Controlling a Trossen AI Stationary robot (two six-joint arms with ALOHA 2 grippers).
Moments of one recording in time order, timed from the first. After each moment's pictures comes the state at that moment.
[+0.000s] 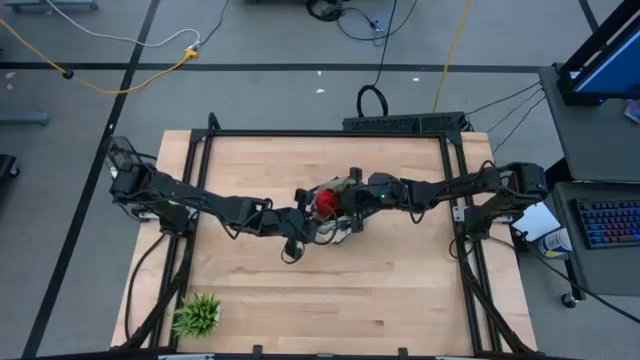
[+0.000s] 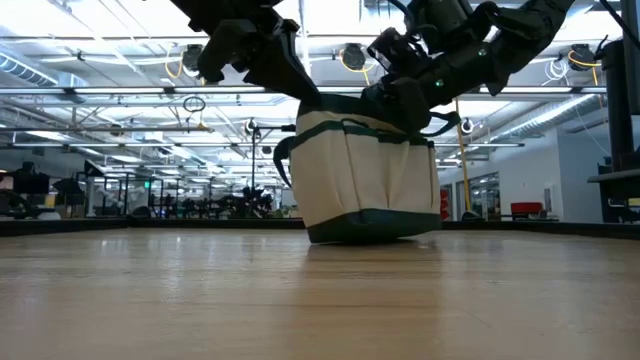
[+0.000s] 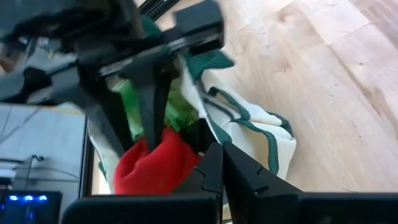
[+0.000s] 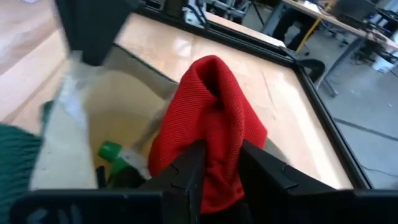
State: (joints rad) left arm -0.18 1.57 1.07 -0.15 -0.36 0.47; right arm -0.11 1.55 0.71 0.37 0.03 -0.38
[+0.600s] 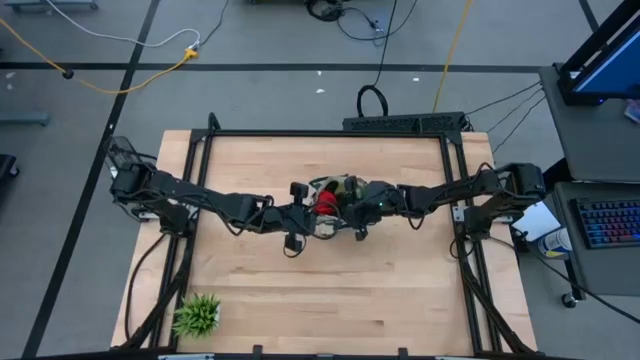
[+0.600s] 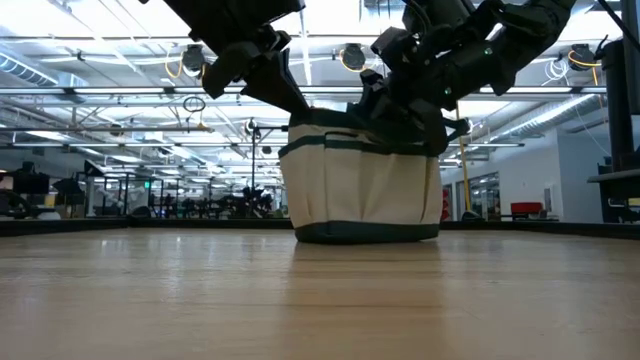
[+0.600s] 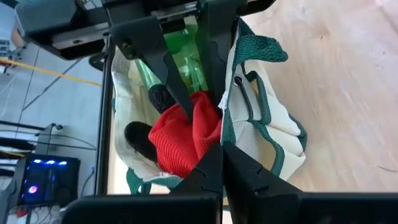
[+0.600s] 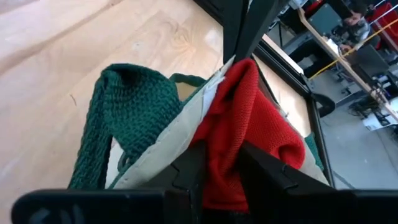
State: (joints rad) left arm -0.15 1.57 1.07 -0.24 -0.45 0.42; right arm -0.06 1.55 0.70 0.33 0.03 -0.70
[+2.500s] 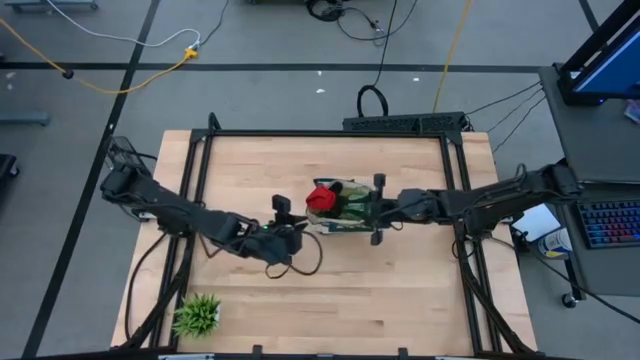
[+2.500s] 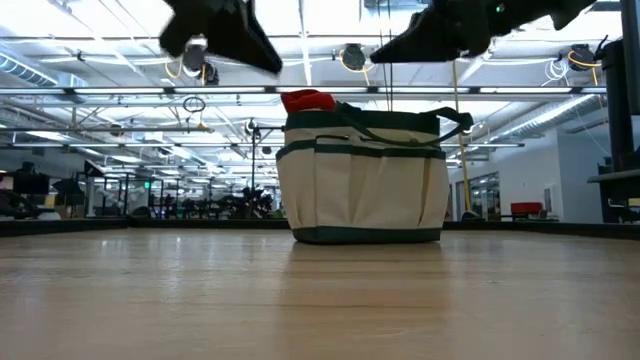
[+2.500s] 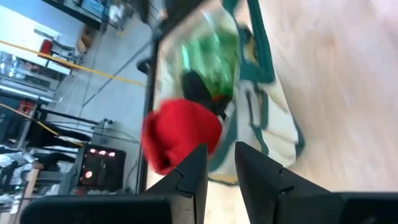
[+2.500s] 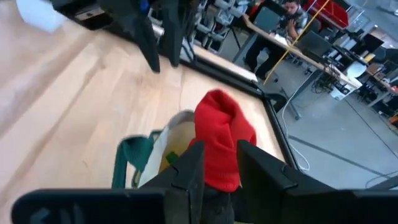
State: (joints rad) left arm -0.37 1.51 1.07 -0.31 -0.77 0.32; right arm 0.12 1.21 0.70 0.23 0.29 -0.39
